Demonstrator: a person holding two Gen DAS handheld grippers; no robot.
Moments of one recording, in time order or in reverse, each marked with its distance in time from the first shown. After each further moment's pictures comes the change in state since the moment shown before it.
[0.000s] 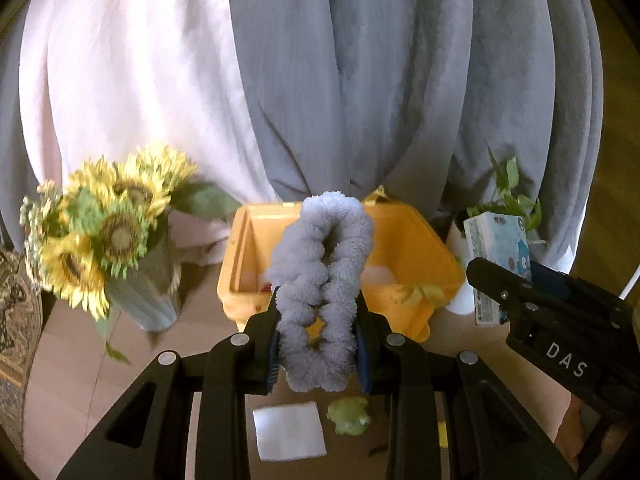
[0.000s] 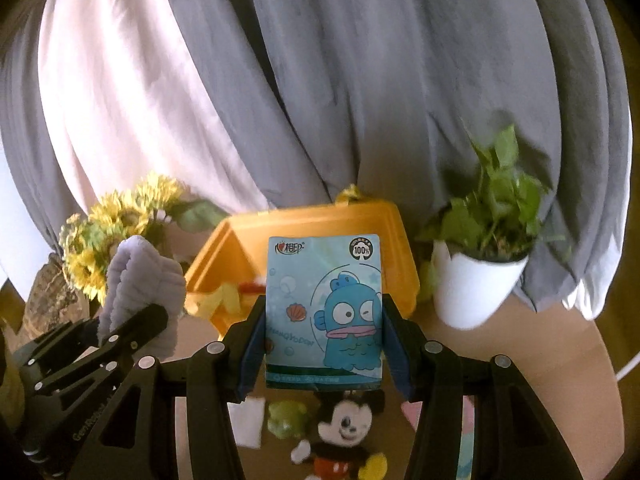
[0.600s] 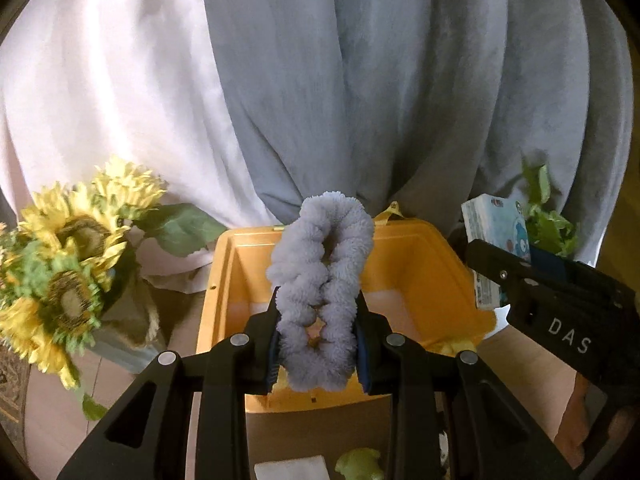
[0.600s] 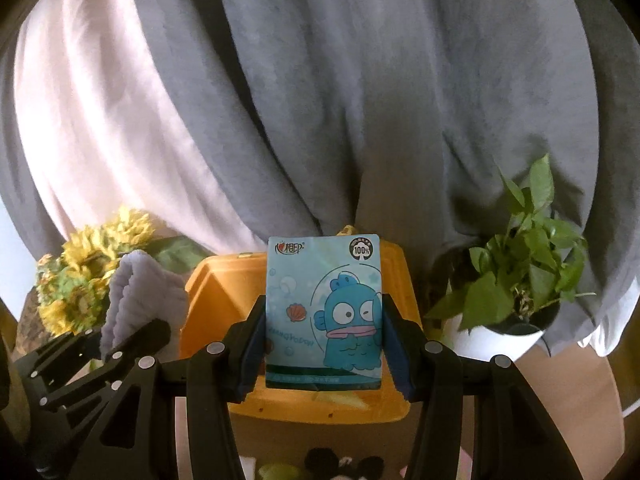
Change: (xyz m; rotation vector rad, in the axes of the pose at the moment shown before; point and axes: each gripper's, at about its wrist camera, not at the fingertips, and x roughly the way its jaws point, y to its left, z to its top) left arm 0.081 0.002 0.046 0.024 0.041 -0.016; right arm 0.068 -0.012 0.055 0.018 -0.010 -0.011
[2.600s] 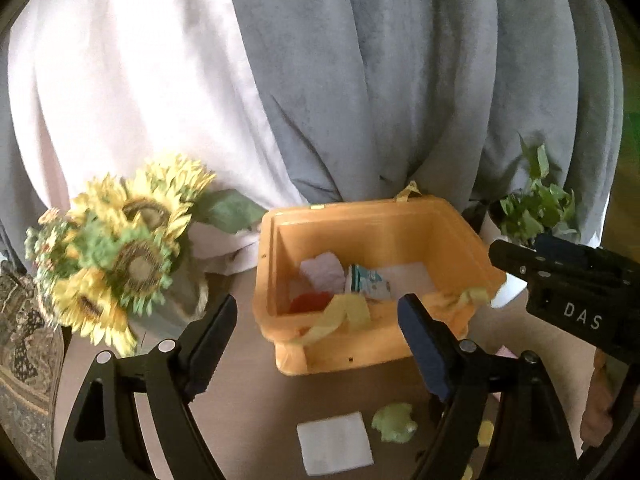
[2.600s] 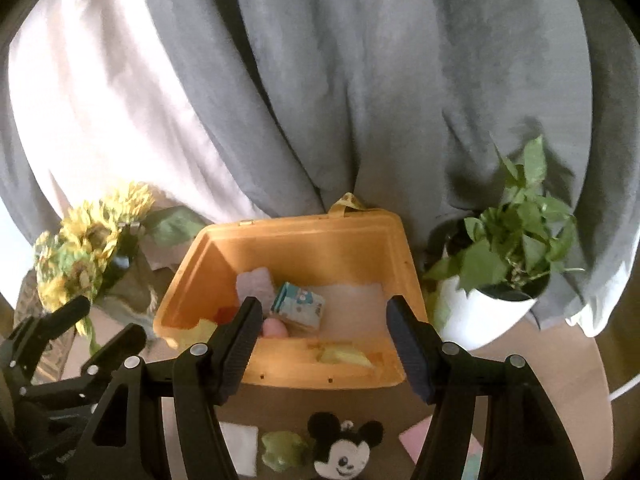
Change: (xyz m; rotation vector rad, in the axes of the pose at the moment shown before) left arm -0.061 0.021 -0.040 0.042 0.001 0.081; right arm -0.025 0.011 -0.015 -0.026 0.092 -0.039
